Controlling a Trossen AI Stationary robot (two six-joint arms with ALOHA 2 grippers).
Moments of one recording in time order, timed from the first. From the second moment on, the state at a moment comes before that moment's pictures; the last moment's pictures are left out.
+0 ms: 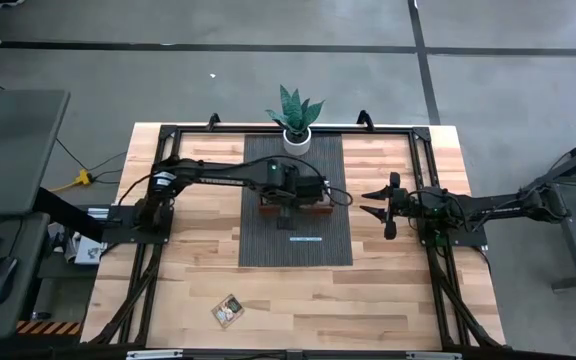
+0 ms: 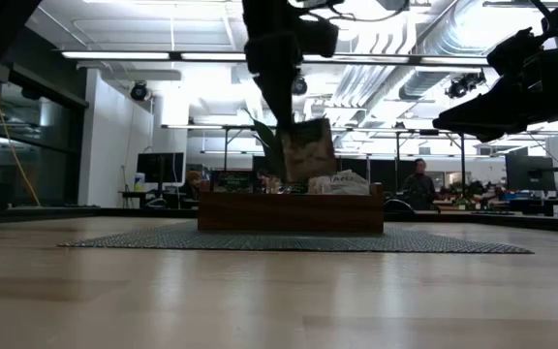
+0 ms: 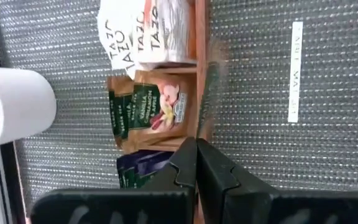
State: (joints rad) left arm 0.01 2.05 1.95 -1.19 -0.24 0.10; right arm -0.01 0.37 0.01 0.21 0.19 0.03
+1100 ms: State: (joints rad) left arm 0.07 2.11 1.95 -1.23 -0.27 0.09; right arm -0.01 0.37 0.01 0.21 0.19 0.03
